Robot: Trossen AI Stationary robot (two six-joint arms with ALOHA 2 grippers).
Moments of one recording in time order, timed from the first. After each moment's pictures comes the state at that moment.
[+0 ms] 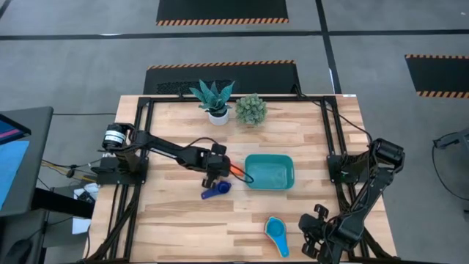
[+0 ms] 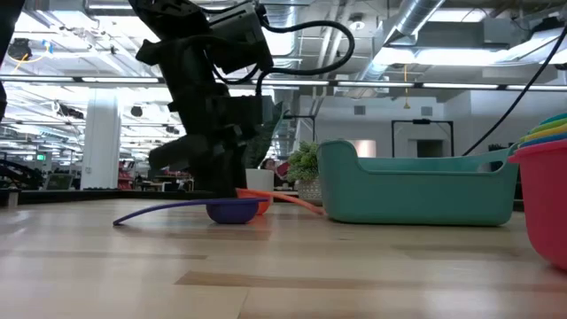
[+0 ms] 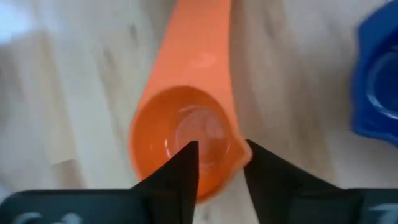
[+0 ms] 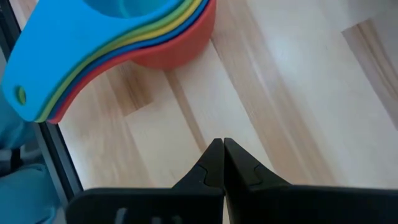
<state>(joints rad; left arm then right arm) -0.08 1.80 1.02 -0.37 -0.24 0.32 1.07 1.72 1.07 -0.77 0.41 1.51</state>
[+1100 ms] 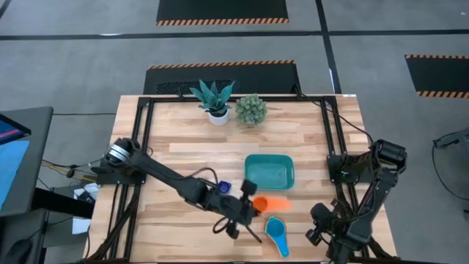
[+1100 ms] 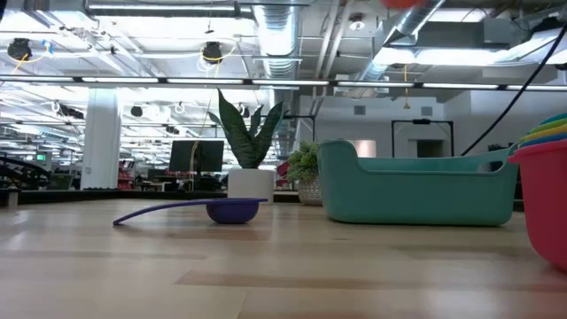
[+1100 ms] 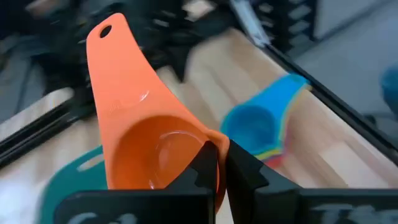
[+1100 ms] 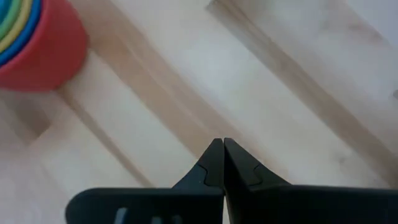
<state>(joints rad) -0.43 1.93 1.53 -0.15 -0.22 0.28 1.15 1.72 1.07 -1.06 0.42 1.97</state>
